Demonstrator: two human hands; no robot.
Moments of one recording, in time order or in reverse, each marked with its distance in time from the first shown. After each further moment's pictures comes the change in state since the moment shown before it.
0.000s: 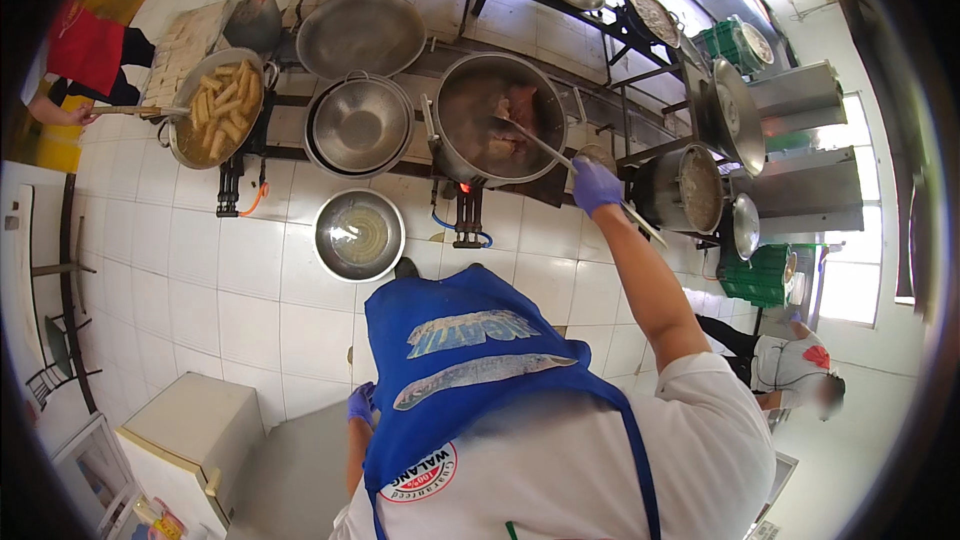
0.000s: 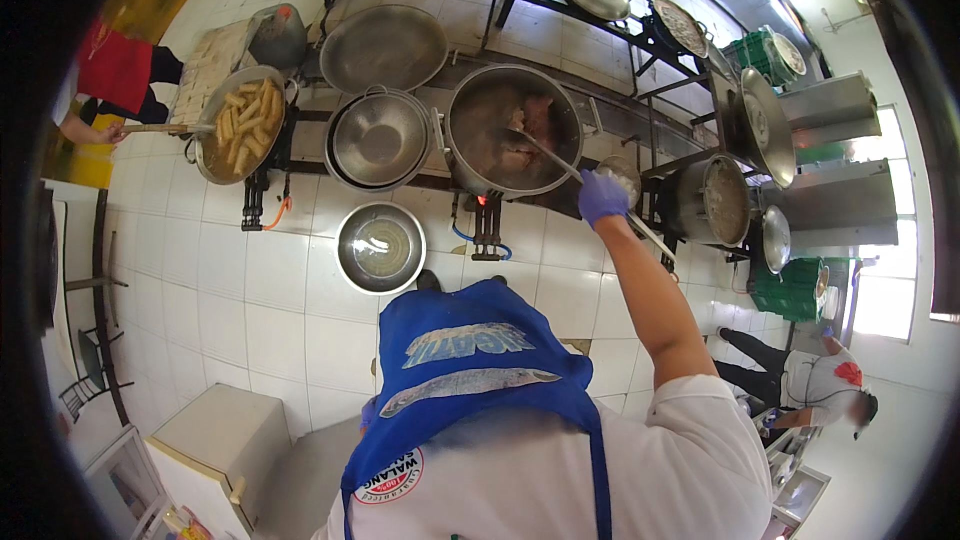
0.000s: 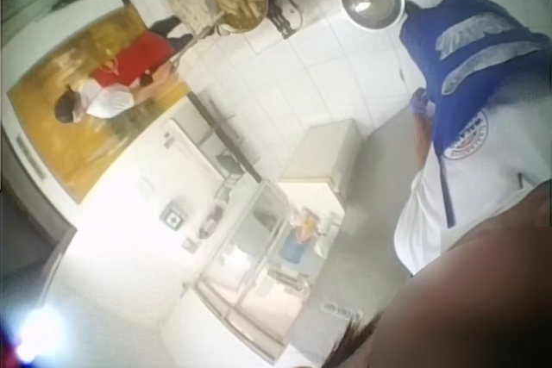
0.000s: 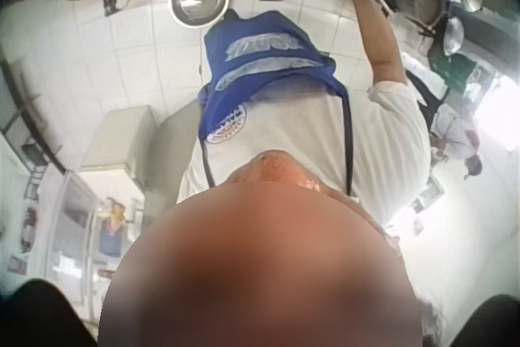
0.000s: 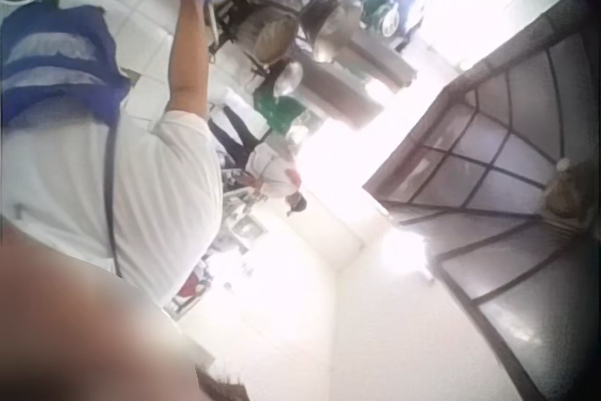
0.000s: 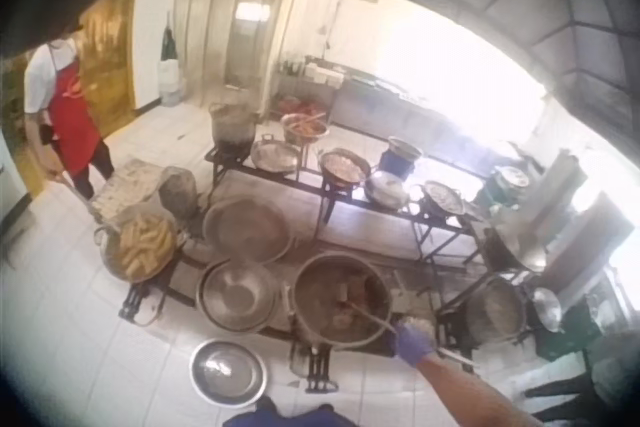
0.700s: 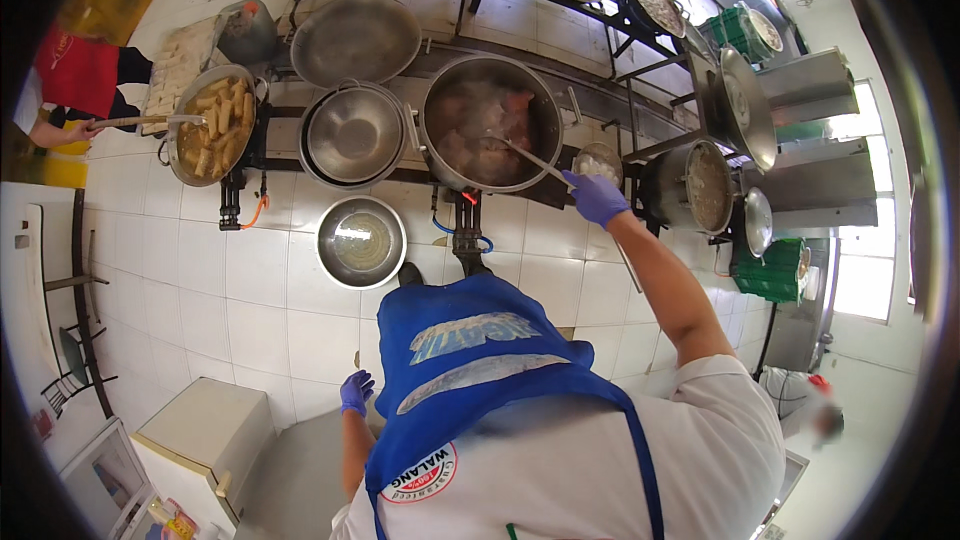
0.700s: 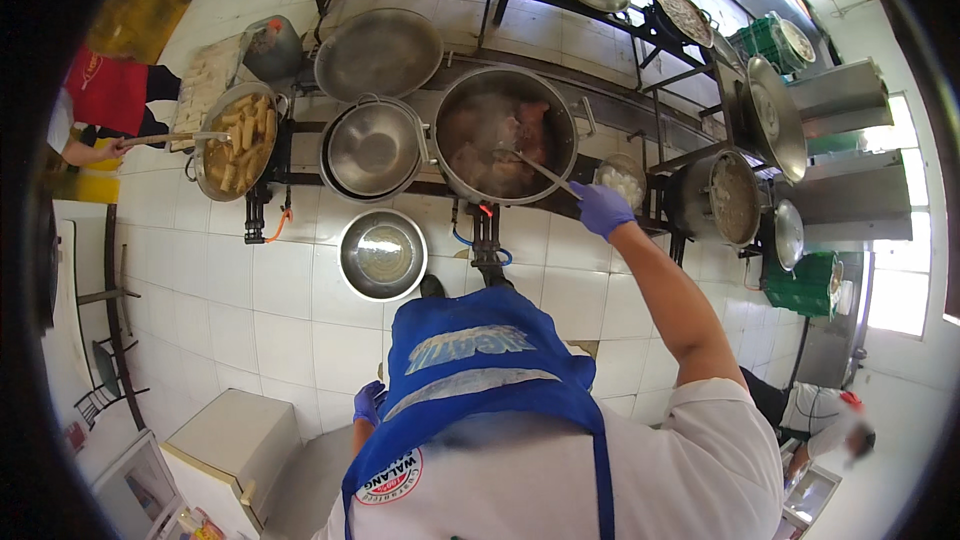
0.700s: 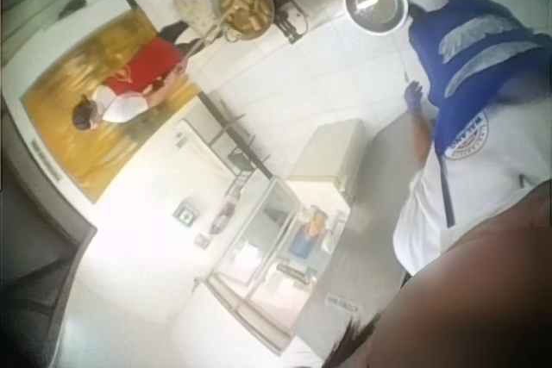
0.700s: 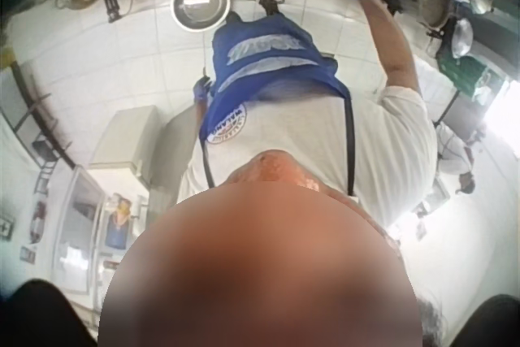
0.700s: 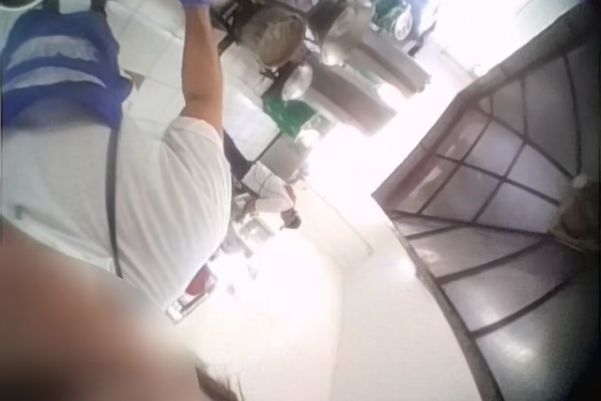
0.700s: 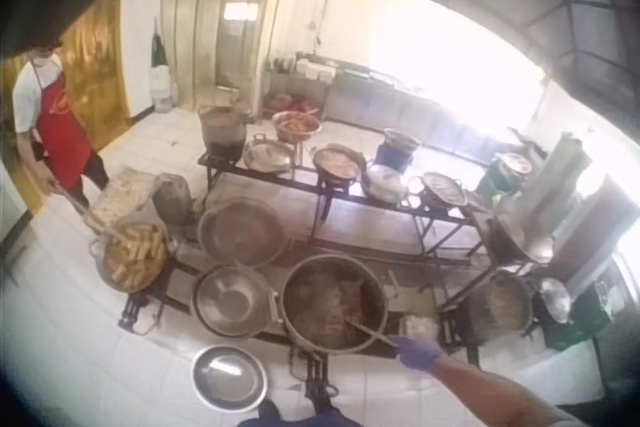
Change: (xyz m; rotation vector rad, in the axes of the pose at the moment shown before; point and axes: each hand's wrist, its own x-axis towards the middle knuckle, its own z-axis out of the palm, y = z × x) left_hand 0.030 0.056 0.025 -0.221 0.133 -0.180; right_hand 0.008 0.055 0.005 0.200 -0.259 -0.195
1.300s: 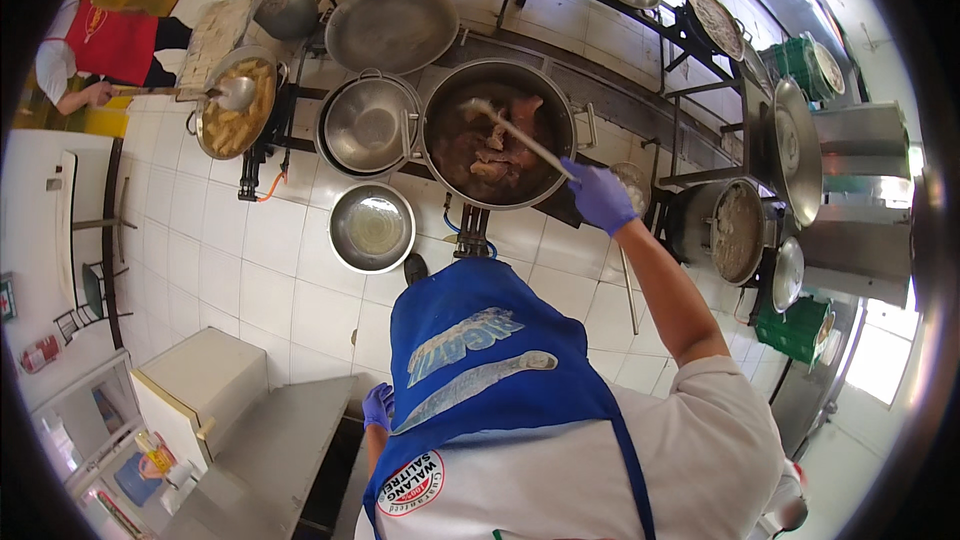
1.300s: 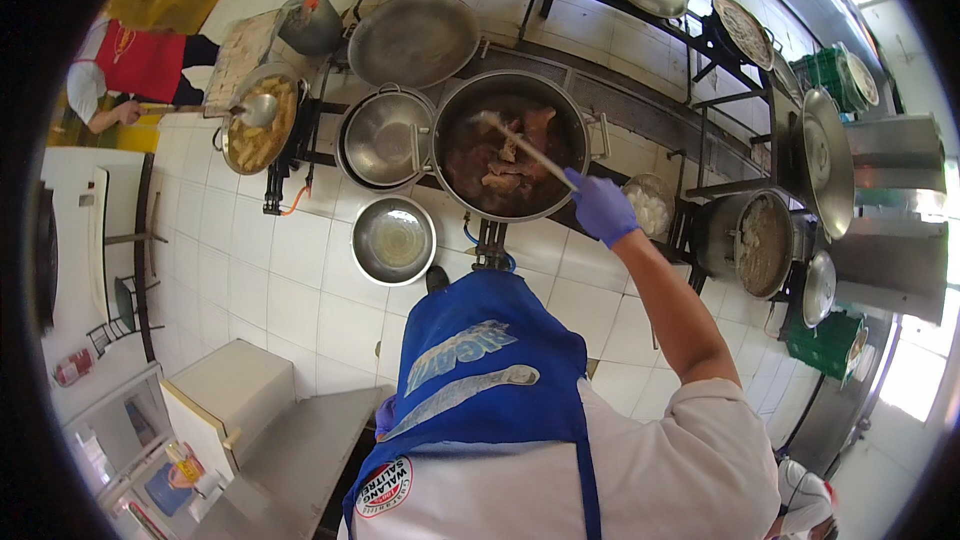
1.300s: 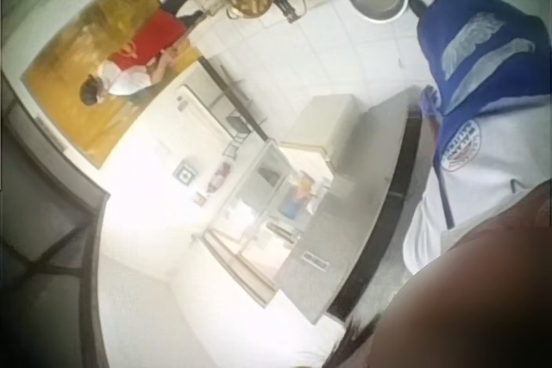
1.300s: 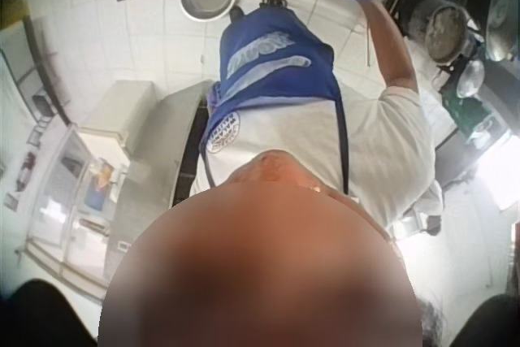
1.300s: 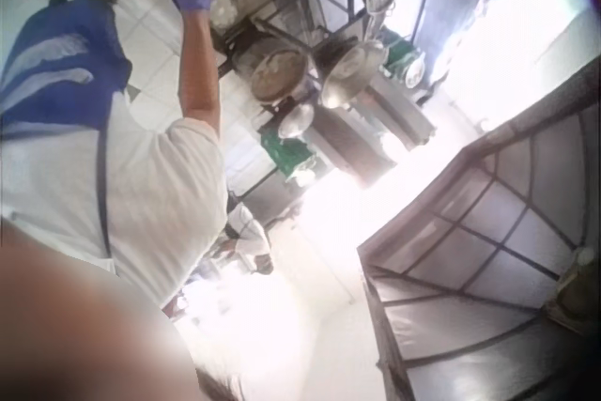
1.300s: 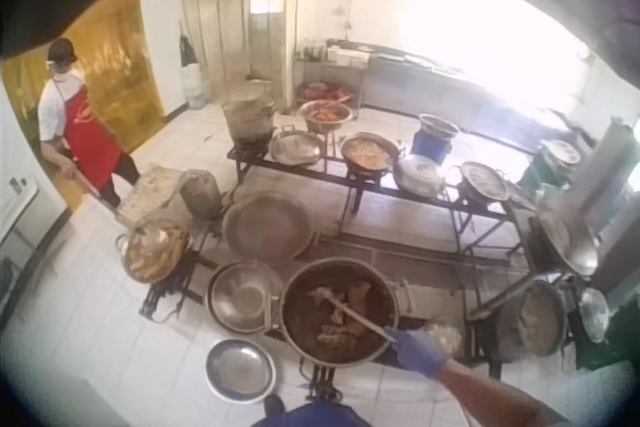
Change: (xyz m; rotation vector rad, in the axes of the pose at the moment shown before) left_hand -0.114 -0.088 0.132 0.118 0.133 0.207; right_hand 0.064 0.036 -0.050 0.250 0.054 -0.161
